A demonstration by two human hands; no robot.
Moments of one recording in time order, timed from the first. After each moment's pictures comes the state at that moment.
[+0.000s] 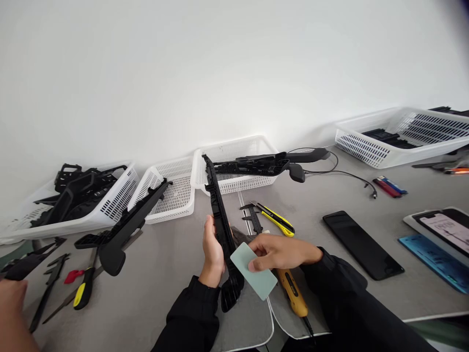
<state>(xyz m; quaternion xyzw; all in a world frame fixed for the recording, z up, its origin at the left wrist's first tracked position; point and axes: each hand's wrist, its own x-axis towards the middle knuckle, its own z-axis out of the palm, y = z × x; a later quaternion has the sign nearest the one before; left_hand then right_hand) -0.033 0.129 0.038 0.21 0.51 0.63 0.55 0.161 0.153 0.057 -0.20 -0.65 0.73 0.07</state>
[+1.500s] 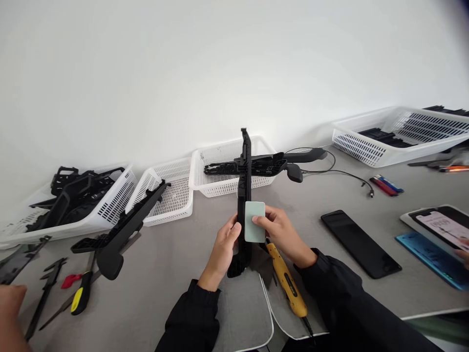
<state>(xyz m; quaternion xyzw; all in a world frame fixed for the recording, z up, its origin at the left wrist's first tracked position) -0.031 0.125 0.049 0.44 0.42 0.49 0.63 0.148 0.156 0.054 -0.41 -0.52 0.58 0.47</state>
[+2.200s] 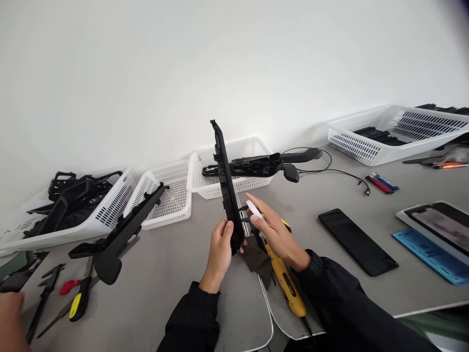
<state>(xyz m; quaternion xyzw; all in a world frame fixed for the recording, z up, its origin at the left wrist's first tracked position) -0.025 0.127 0.045 0.43 0.48 0.52 0.55 0.148 0.152 0.047 -0.42 -0.64 0.43 0.48</state>
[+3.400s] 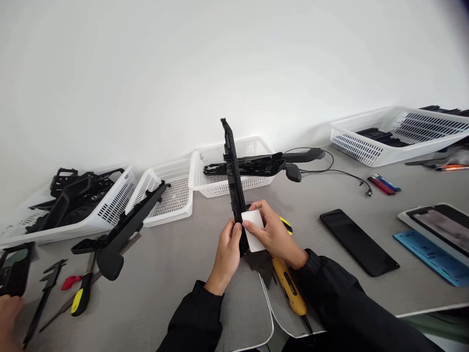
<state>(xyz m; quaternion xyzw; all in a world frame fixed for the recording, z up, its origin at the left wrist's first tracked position) -0.022 0.121 0.036 0.49 0.50 0.50 0.51 0.137 0.152 0.034 -0.44 -0.64 0.40 0.48</state>
